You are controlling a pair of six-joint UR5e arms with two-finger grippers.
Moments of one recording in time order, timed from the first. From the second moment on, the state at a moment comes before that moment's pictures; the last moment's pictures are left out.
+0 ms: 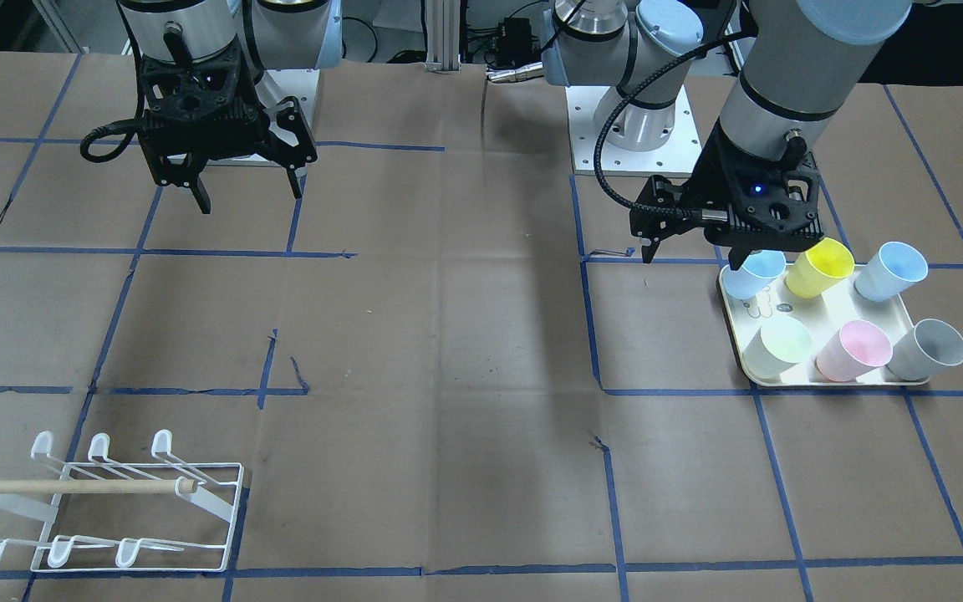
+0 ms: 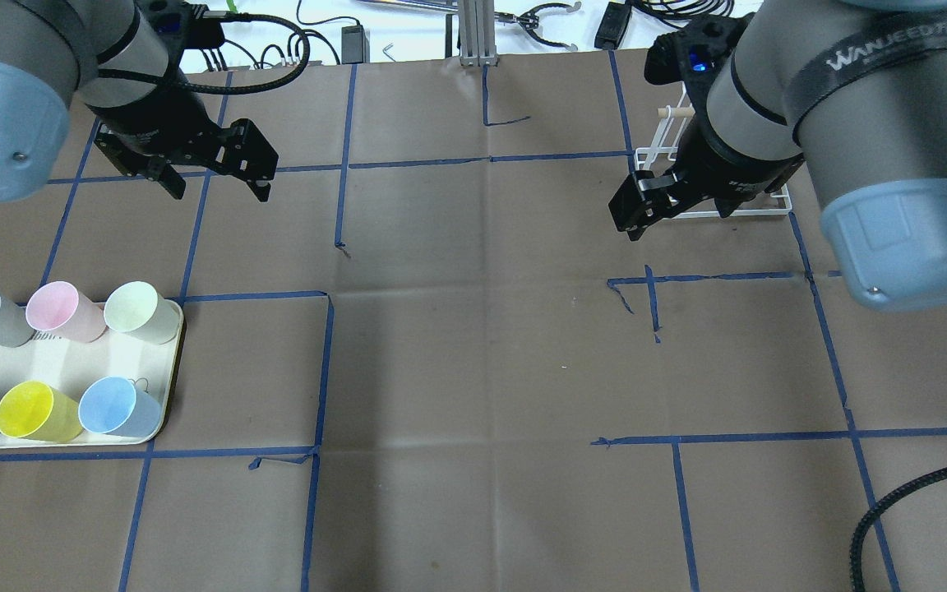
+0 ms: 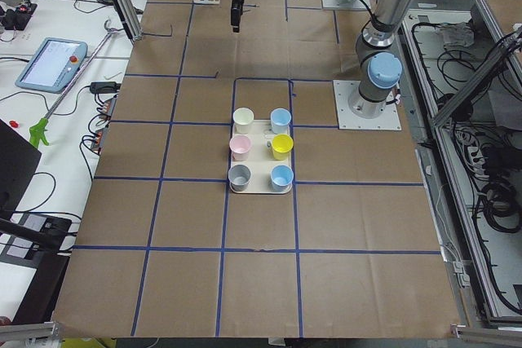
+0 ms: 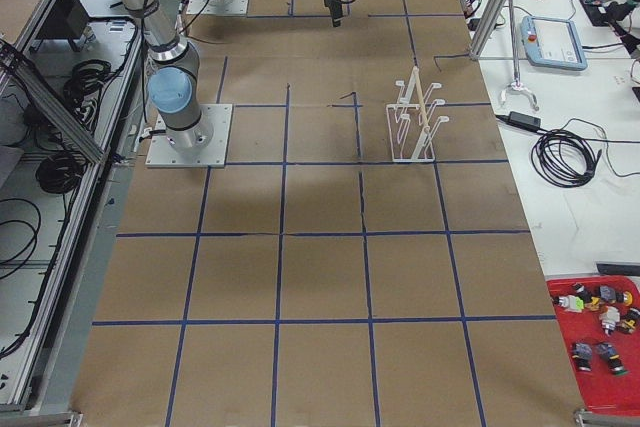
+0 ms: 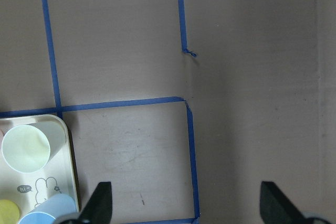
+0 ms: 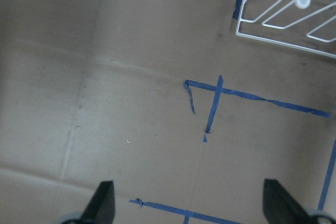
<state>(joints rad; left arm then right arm) -1.53 -1.61 -1.60 -1.46 1.58 0.13 1.66 -1.69 1.76 -1.79 -1.54 -0.15</state>
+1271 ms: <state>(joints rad) -1.52 -1.60 -1.62 -1.45 1.58 0.15 1.66 -1.69 1.76 -1.79 -1.54 -0.15</state>
